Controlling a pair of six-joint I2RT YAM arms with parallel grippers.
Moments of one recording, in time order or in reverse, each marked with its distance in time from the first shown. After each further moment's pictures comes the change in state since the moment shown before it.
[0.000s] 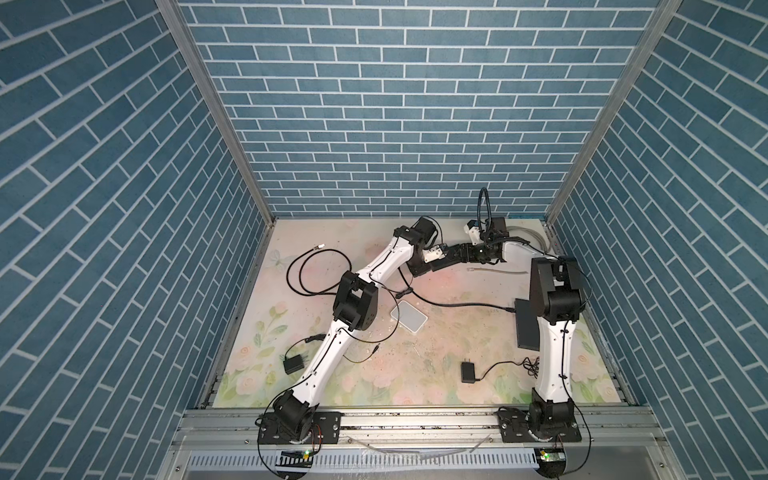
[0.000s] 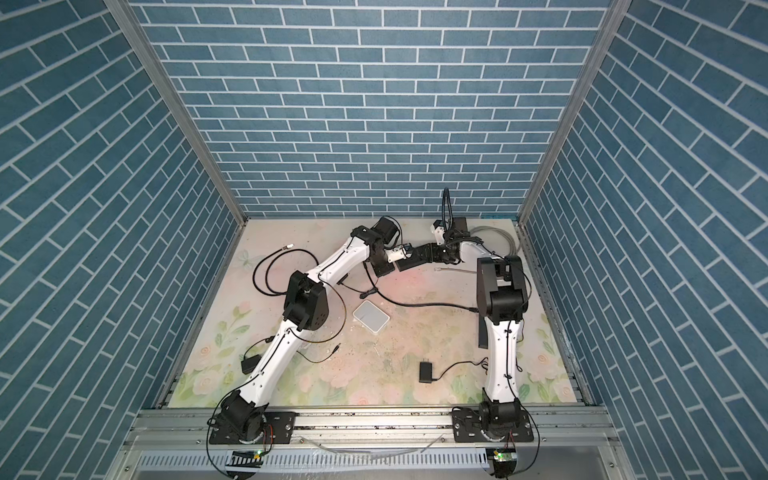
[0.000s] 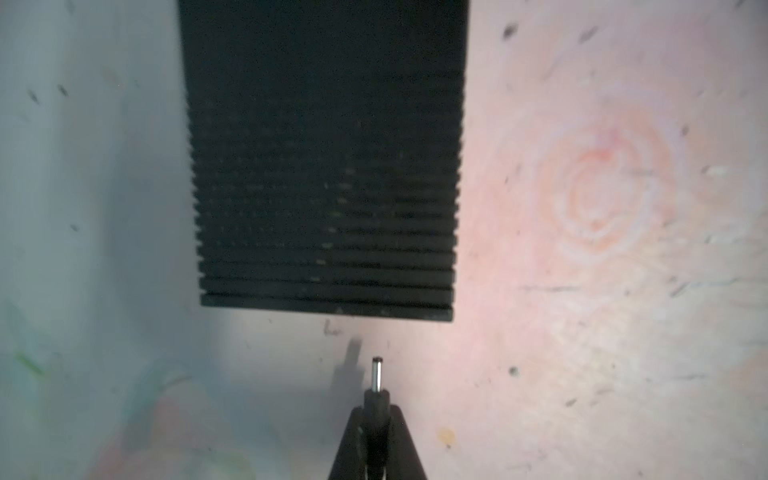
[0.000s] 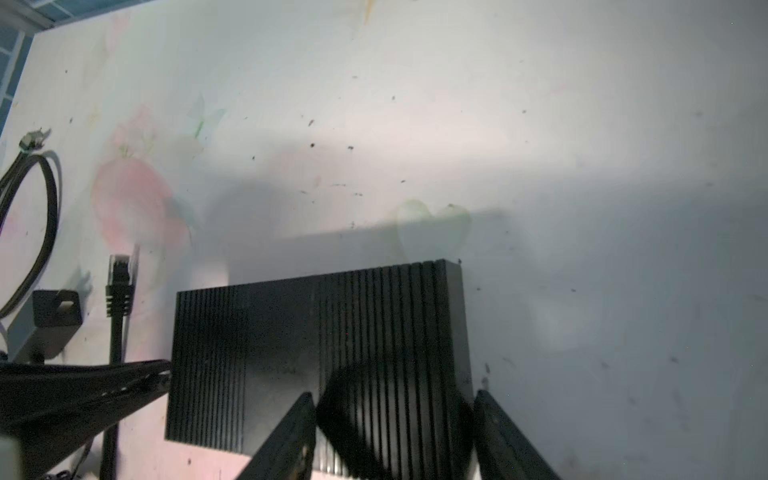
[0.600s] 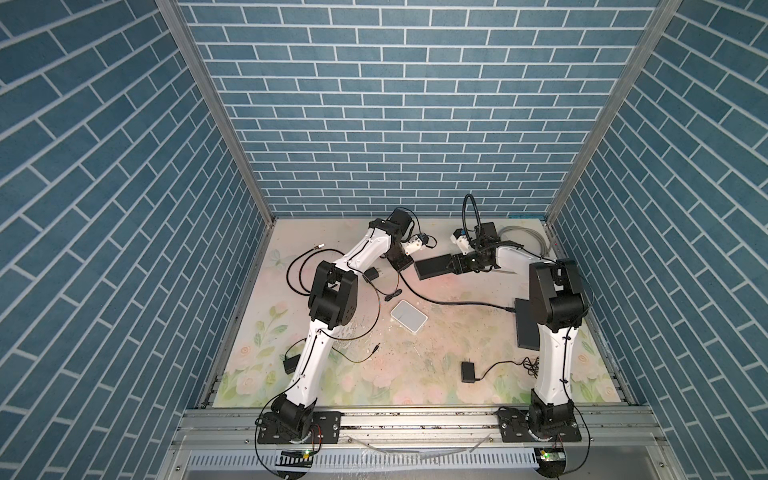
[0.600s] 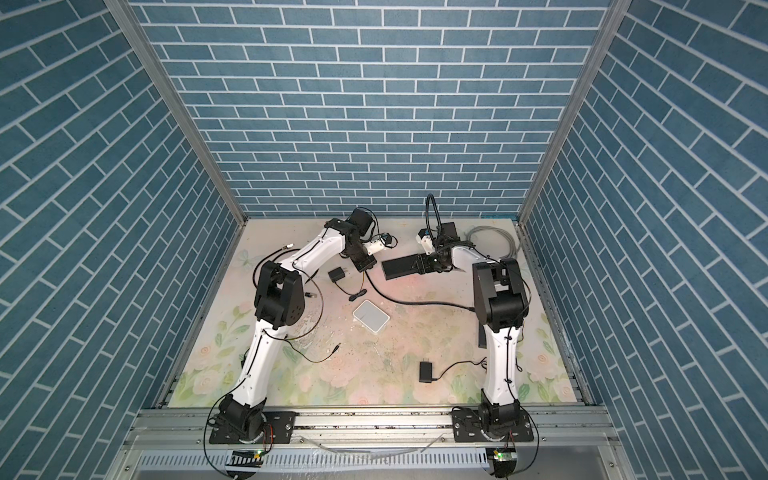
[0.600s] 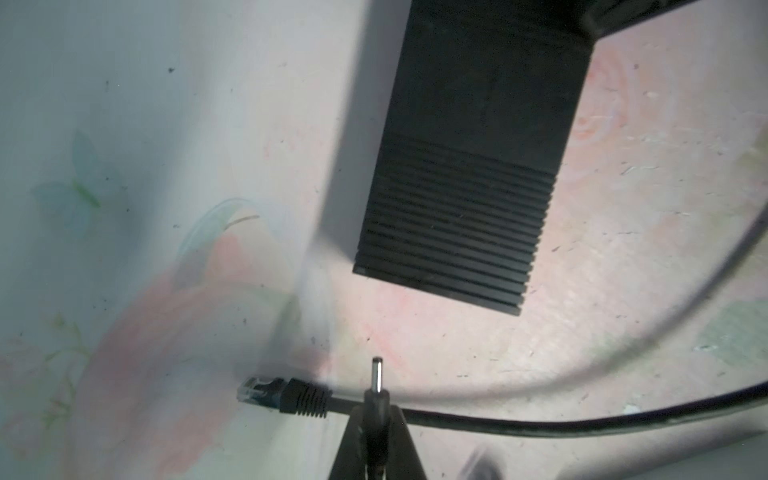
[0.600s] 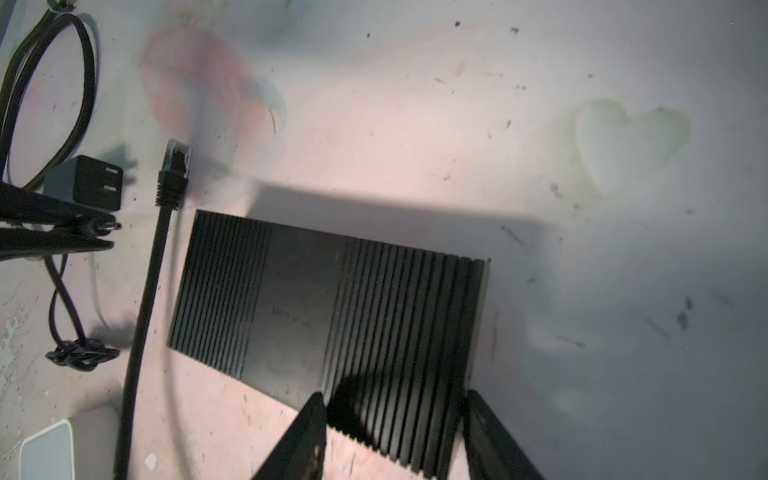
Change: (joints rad) left arm 0.097 -0.236 -0.317 0.091 0.140 -0.024; right arm 0.076 -0.118 -0.150 -0.049 -0.006 -0.109
